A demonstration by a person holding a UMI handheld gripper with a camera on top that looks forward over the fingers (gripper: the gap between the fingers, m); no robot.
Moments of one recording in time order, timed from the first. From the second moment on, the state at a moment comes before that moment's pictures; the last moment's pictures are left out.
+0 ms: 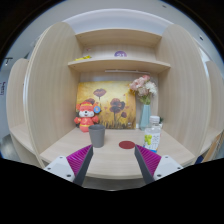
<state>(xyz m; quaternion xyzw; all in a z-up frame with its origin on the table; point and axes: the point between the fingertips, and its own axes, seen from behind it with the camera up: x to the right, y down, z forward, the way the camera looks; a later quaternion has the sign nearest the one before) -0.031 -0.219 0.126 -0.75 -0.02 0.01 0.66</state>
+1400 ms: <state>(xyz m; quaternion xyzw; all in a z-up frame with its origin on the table) 0.139 -0.056 0.079 -0.74 0.05 -0.08 0.67</state>
